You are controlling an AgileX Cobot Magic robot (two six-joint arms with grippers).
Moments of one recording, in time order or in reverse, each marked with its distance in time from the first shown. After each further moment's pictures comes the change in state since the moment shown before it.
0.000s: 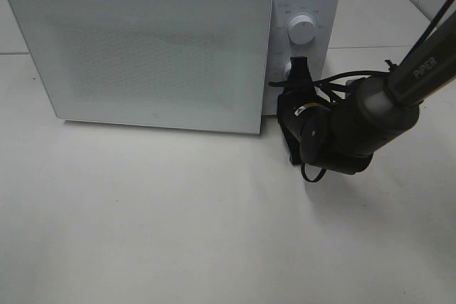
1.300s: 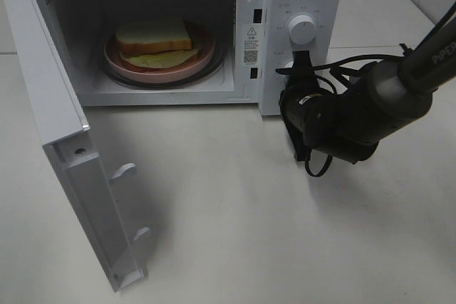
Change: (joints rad) left arm 0.000 0.000 0.000 -0.001 0.000 0.000; right arm 0.007 -0.071 0.015 0.087 0.102 -0.098
